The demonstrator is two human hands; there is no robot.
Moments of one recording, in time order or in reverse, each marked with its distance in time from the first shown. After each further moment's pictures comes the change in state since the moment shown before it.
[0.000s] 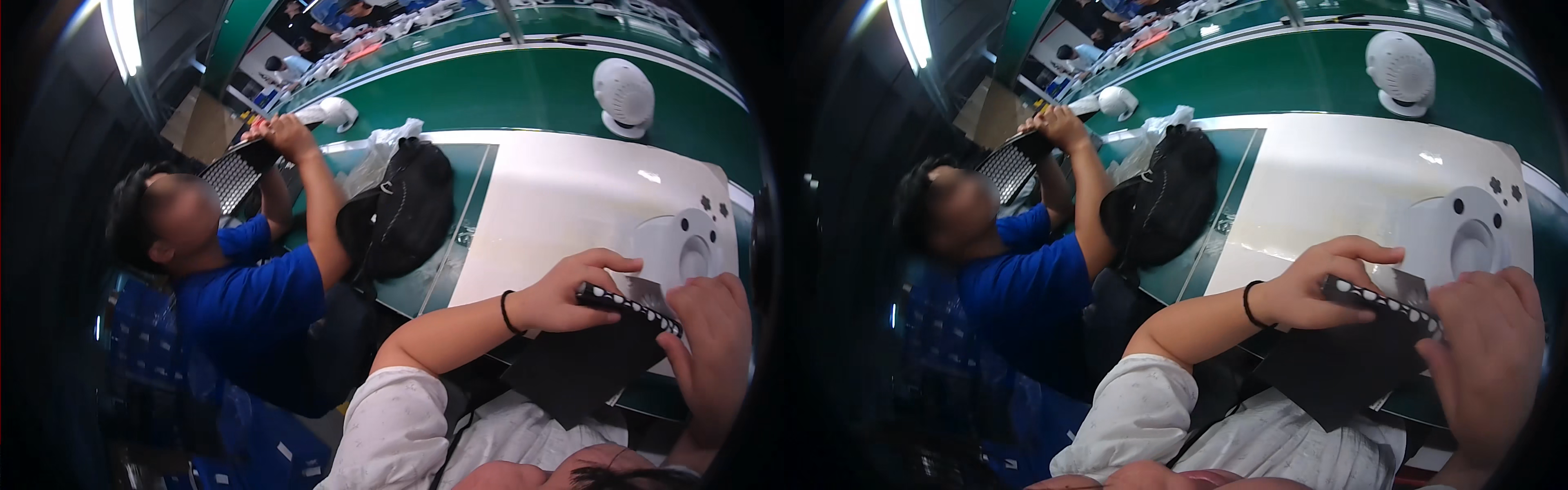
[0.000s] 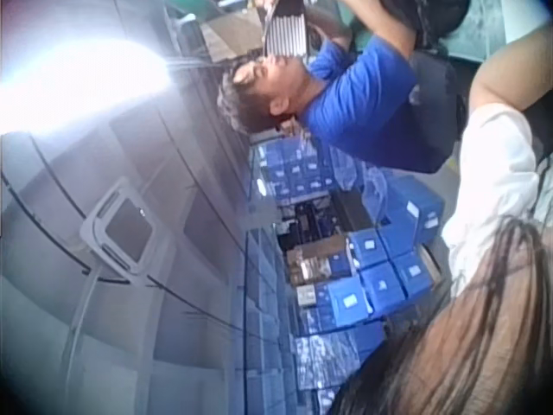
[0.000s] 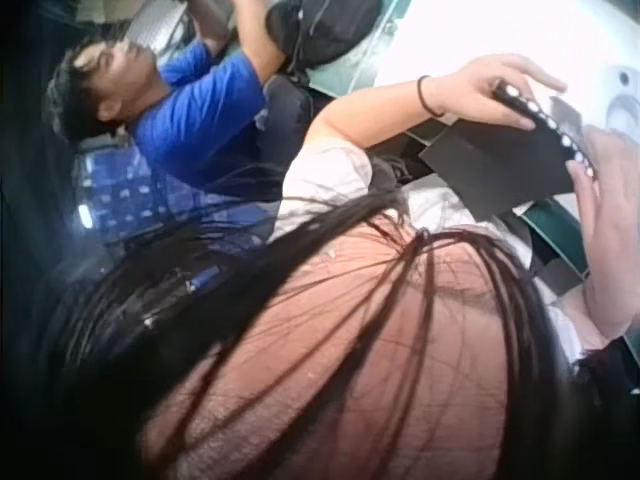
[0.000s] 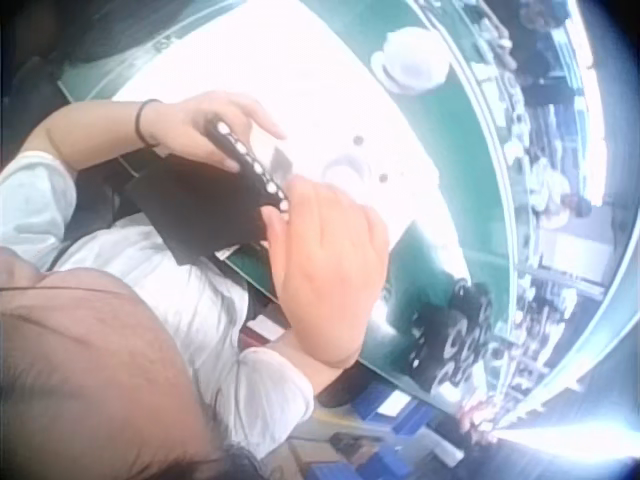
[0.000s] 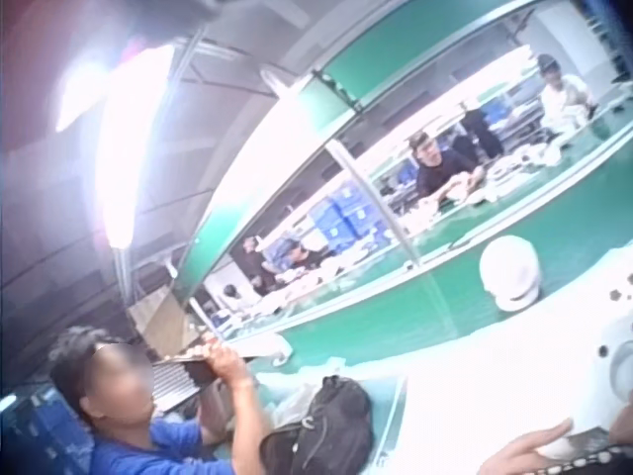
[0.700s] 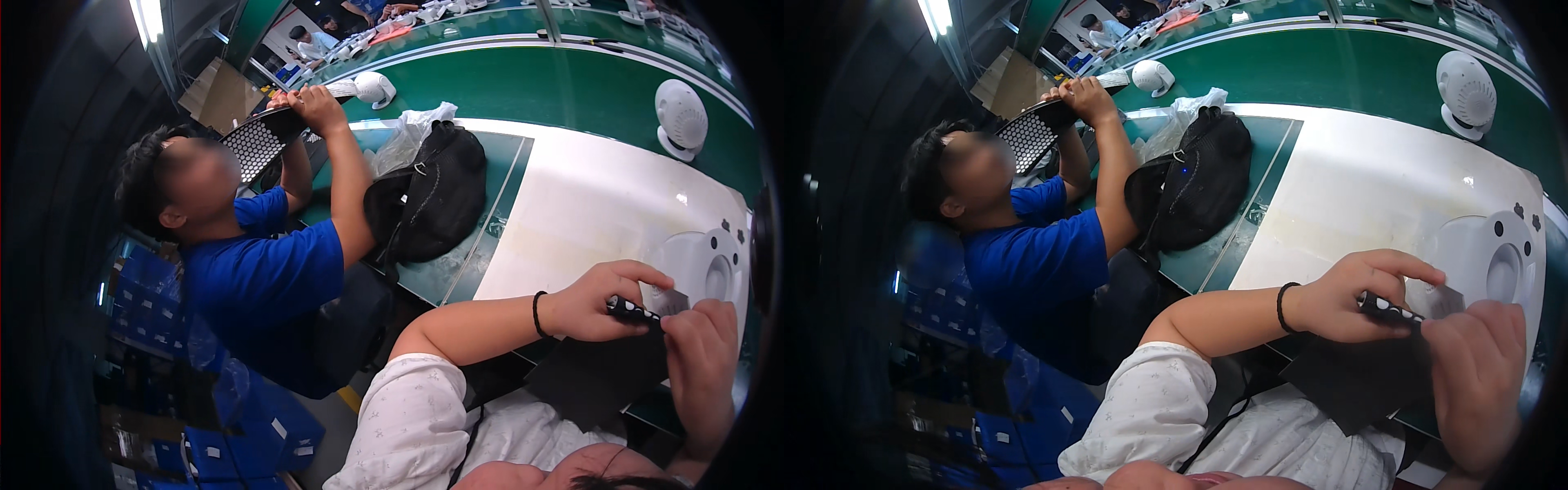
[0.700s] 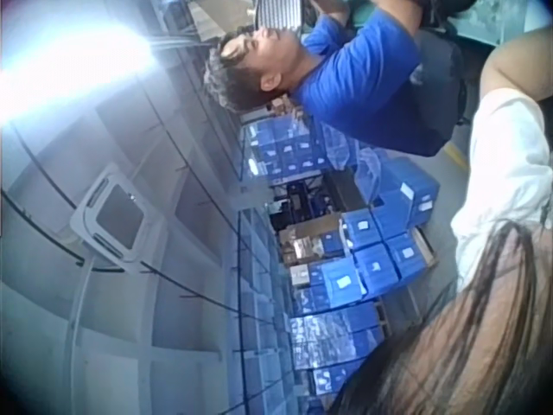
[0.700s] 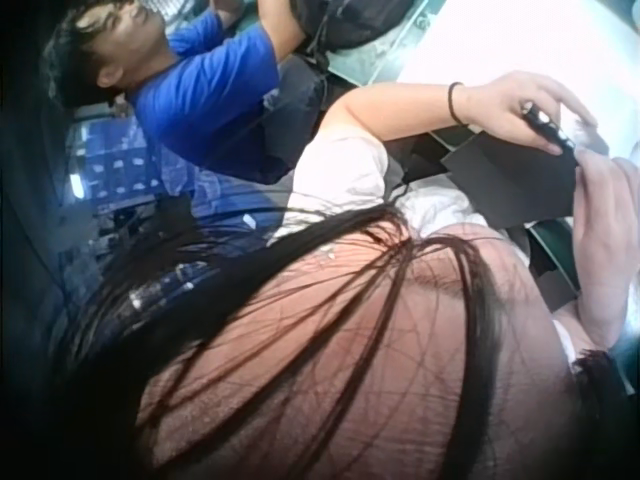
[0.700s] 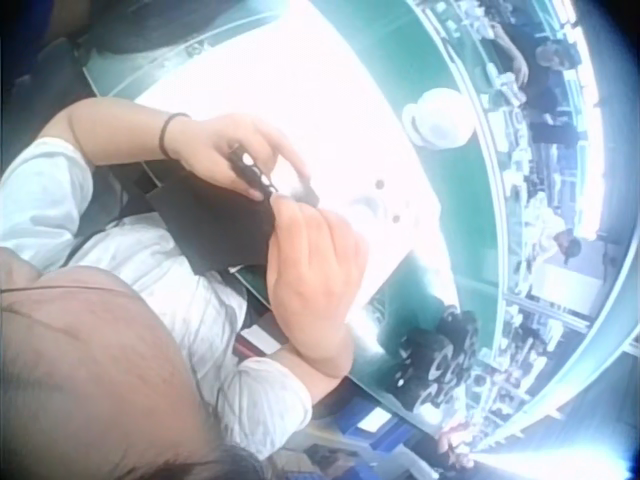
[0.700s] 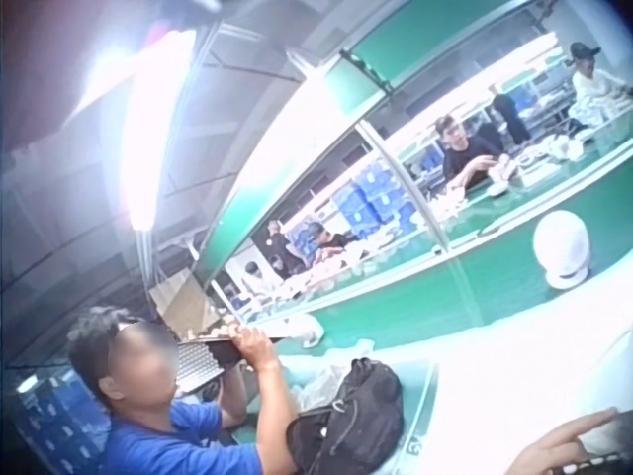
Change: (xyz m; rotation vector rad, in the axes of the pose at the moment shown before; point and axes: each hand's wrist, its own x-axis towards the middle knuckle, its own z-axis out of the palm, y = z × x) left_hand -0.006 0.005 0.001 0.044 0.082 0.054; right_hand 0.010 -0.015 0.025 0.108 0.080 -0.141
